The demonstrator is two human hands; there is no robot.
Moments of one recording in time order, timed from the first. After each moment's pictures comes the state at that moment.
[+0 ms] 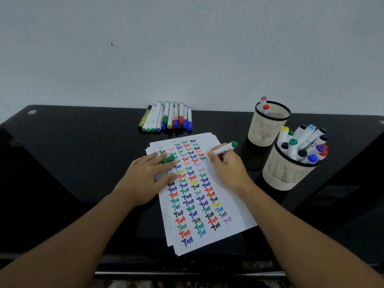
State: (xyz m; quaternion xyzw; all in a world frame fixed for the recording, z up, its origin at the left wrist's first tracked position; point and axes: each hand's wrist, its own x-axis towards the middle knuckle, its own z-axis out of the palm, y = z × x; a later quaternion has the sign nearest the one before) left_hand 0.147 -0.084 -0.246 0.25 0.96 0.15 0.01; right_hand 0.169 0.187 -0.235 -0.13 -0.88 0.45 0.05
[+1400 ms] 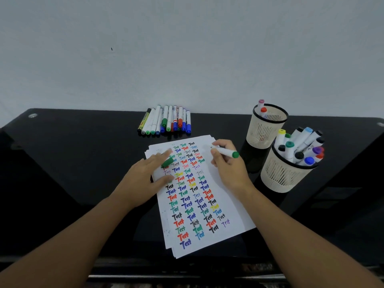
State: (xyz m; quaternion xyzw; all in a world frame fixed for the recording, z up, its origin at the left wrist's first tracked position) left_hand 0.160 -0.079 -0.227 0.21 0.94 0.26 0.03; right_hand 0.182 0.190 -0.227 -0.05 -0.82 0.55 0.14
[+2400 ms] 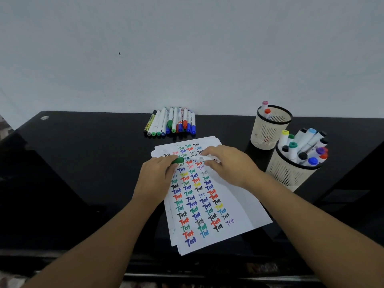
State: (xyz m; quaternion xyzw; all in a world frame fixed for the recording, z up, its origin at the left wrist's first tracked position) left_hand 0.166 -0.047 -0.237 0.17 0.93 0.28 -0.17; right_hand 0.179 0.192 -0.182 0.11 -0.98 0.17 0.01
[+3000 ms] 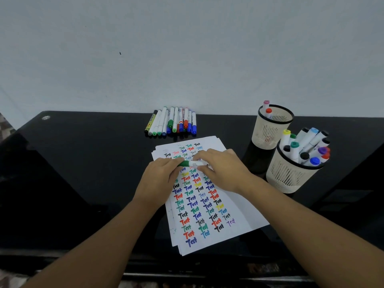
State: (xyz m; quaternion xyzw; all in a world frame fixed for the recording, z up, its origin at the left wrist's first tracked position) left_hand 0.169 -0.046 -0.238 0.25 0.92 0.25 -0.18; right_hand 0.179 0.174 -0.192 0.18 -0.98 0.11 0.03
